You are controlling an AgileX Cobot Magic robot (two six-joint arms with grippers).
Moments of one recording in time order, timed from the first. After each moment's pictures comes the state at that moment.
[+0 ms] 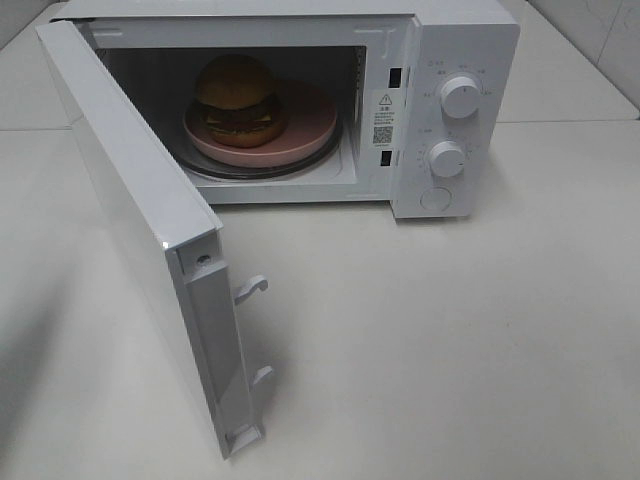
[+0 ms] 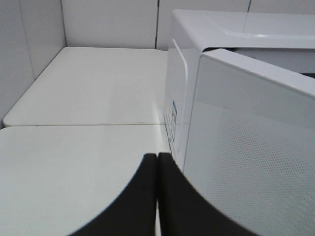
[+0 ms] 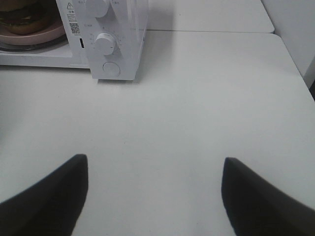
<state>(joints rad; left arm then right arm) -0.03 1.05 -0.25 0.15 -0.58 -0.14 0.12 0.00 -0.49 -0.08 0.97 0.08</state>
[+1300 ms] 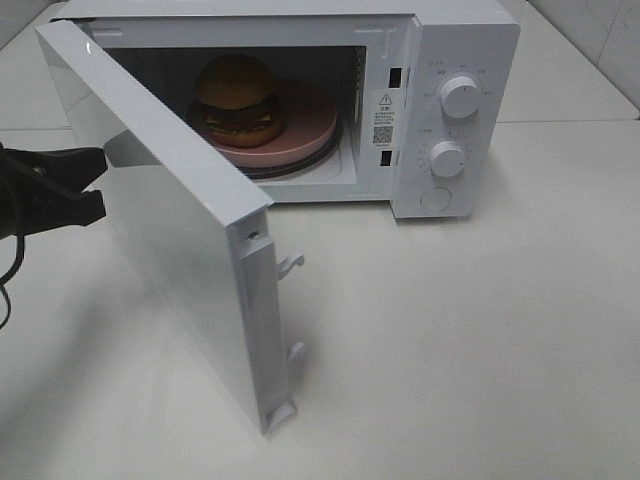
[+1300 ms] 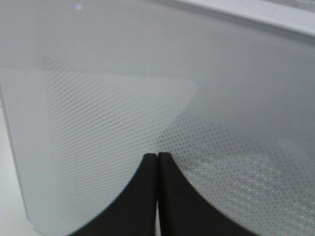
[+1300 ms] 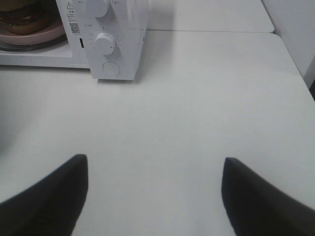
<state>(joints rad) -0.23 1.59 -0.41 0.39 -0.92 -0.32 0.12 0.00 -0.49 -0.08 0.97 0.08</state>
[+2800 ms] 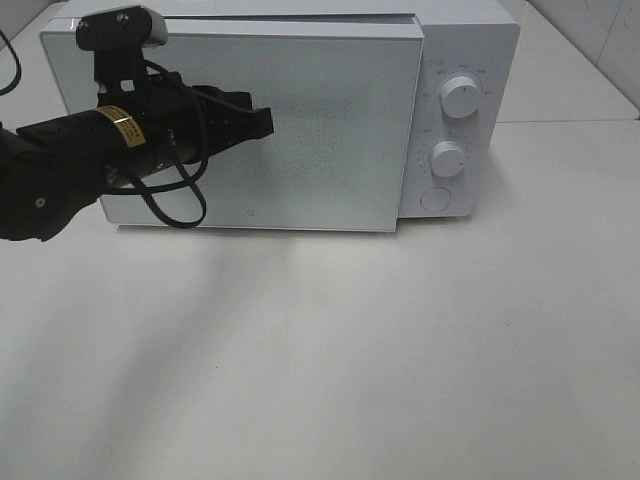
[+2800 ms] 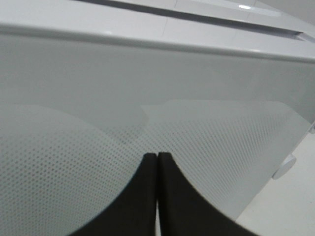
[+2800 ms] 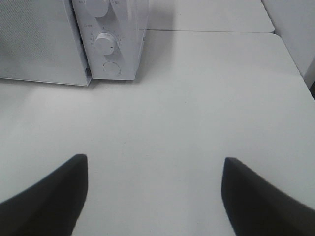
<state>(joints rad) -0.56 1.83 -0.86 0.07 -0.68 -0.31 0.12 0.00 -0.49 -0.08 0.97 0.08</state>
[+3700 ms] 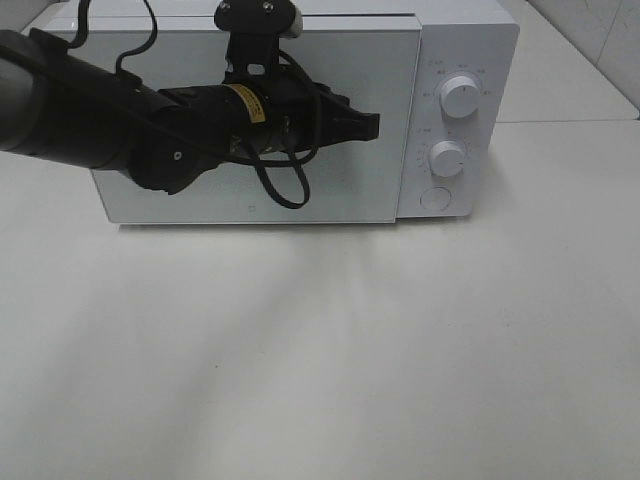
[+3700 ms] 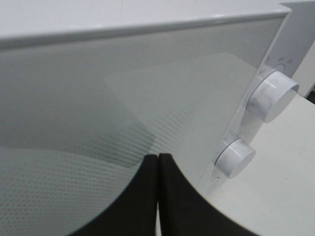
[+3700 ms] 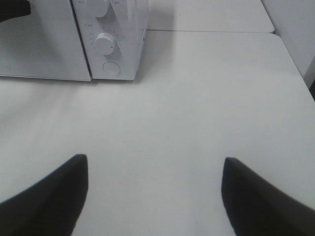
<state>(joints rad) -0.68 2.02 -1.22 0.07 -0.41 -0.23 0.12 0.00 -0.49 -0.08 0.97 0.08</state>
